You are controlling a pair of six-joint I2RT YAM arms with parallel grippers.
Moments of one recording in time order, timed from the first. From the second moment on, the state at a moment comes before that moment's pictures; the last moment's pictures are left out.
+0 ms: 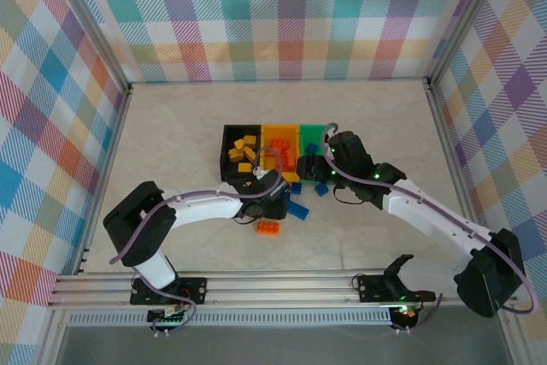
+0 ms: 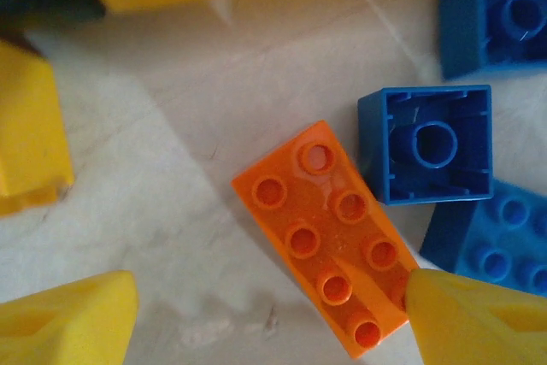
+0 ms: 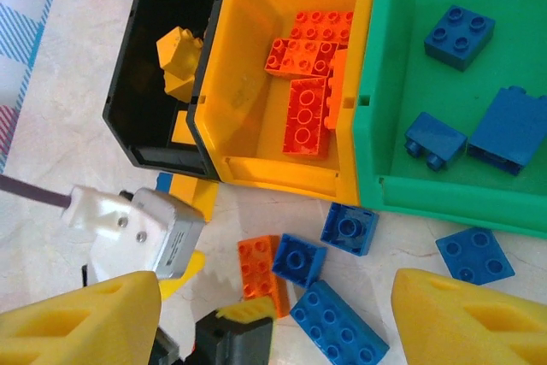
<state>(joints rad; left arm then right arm) -0.93 1.66 0.94 -0.44 -0.22 -0.70 0.67 1.18 0.91 -0.44 -0.05 0.64</state>
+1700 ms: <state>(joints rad) -0.90 1.47 1.01 -0.58 -0.26 -0.69 0.65 1.09 0.82 -0.44 -0.05 0.68</state>
